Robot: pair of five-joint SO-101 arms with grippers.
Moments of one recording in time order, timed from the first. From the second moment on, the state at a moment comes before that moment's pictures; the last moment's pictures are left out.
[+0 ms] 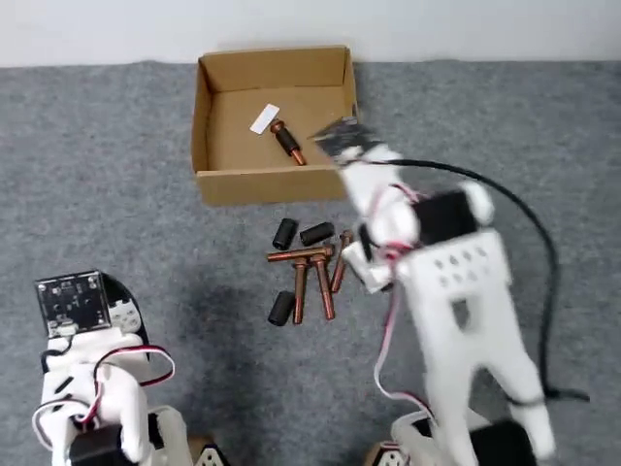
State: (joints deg) left arm -20.9 -101.3 68.5 71.8 0.7; right arm -18.5 -25.1 3.8 100.4 15.1
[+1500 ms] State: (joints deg) left arm 24.4 3.8 9.5 80.7 31.9; right arm 18.5 -52.0 23.5 100.6 -7.3
